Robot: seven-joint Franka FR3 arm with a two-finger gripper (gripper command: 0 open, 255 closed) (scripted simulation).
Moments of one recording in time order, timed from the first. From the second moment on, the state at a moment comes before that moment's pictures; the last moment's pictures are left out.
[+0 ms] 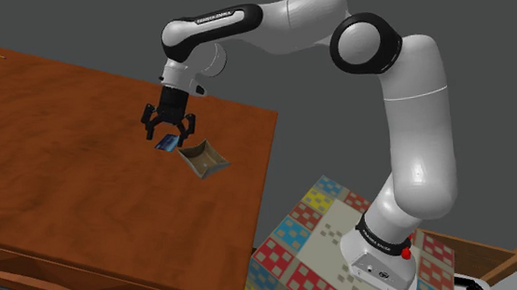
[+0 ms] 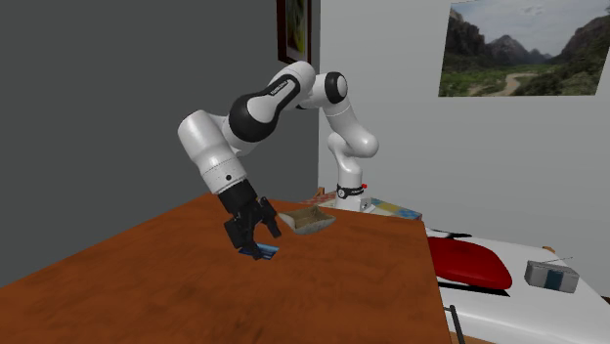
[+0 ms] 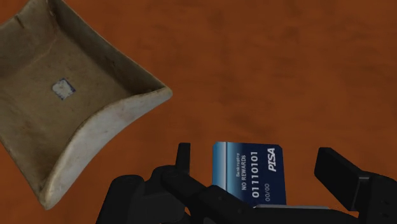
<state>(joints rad) 0.02 0.60 0.24 -1.51 0.45 1.89 1.10</state>
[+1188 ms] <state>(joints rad) 0.02 0.59 0.25 -1.51 0.45 1.88 1.10</state>
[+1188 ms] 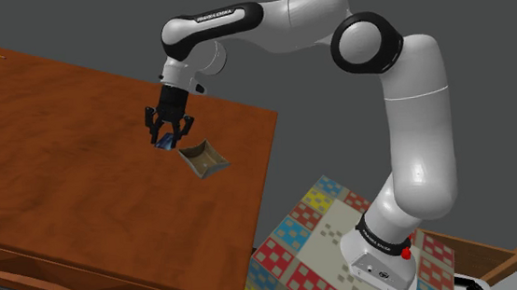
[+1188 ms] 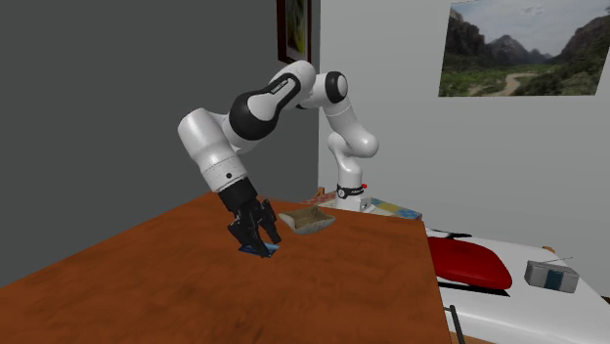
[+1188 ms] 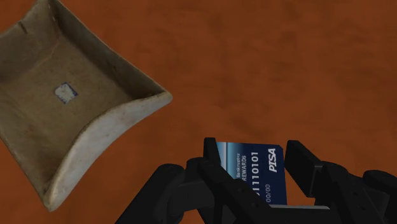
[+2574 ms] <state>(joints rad) 0.01 0.51 0.25 -1.36 0.44 1.68 1.20</state>
